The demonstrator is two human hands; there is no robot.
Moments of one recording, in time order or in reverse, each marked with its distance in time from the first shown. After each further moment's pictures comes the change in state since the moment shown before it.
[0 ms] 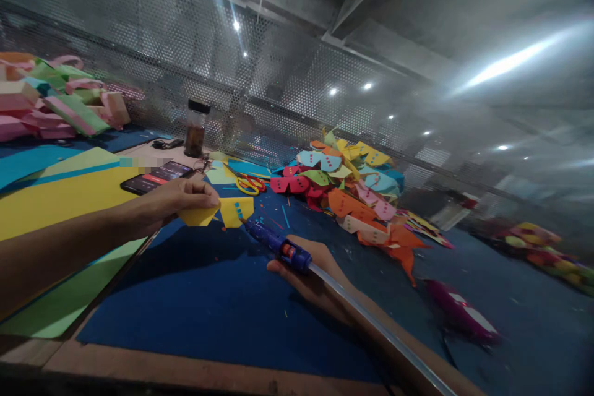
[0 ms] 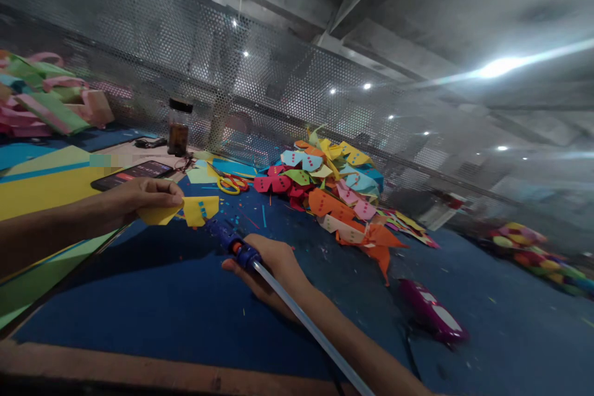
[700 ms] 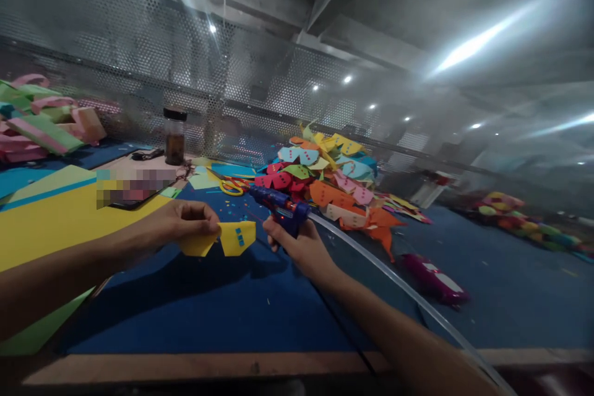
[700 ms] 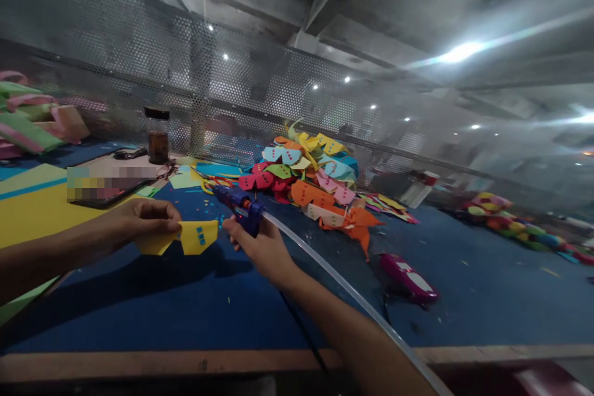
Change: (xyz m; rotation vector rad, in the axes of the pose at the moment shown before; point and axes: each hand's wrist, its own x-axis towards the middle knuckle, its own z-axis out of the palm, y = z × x) left_hand -0.012 -0.007 0.032 0.076 -0.173 -0.046; right_hand 0.009 -0.006 0.002 0.546 0.305 0.343
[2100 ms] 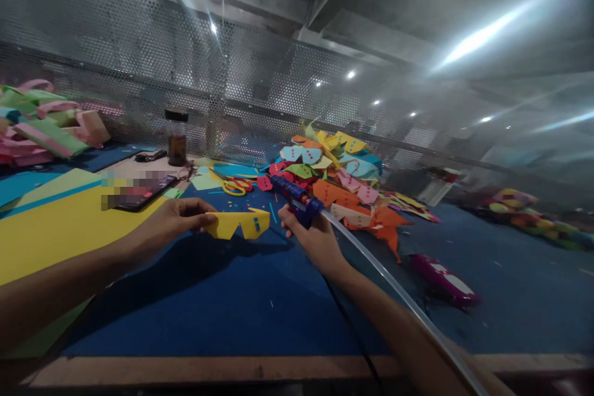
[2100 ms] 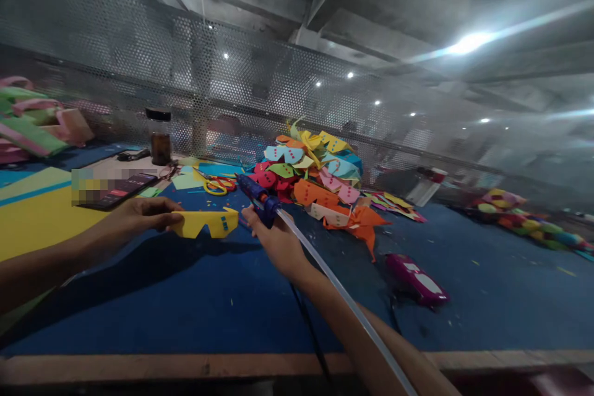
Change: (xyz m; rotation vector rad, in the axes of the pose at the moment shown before) left_hand 0.006 -0.004 -0.004 0.183 0.191 0.226; right_hand 0.016 0.025 -0.018 -0.183 0.175 -0.081
